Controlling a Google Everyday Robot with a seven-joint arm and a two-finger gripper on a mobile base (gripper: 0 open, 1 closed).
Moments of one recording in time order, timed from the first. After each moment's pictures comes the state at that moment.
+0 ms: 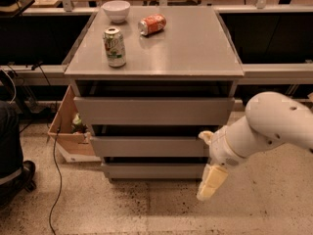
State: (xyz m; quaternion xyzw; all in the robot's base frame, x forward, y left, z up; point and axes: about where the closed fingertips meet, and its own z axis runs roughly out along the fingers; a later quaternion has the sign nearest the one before) arm 0.451 -0.131 0.699 -0.62 0.74 0.14 0.20
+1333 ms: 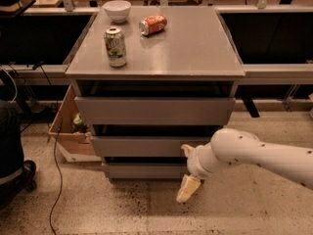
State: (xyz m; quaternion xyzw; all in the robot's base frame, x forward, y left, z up) arm 0.503 -0.090 0.559 -0.63 0.73 0.12 0.23
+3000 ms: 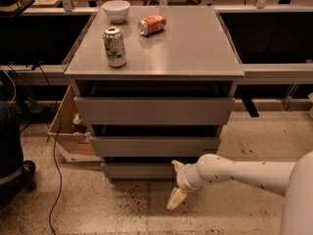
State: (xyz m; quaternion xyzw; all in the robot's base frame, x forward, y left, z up) arm 0.538 -0.066 0.396 -0.63 0.72 0.14 0.27
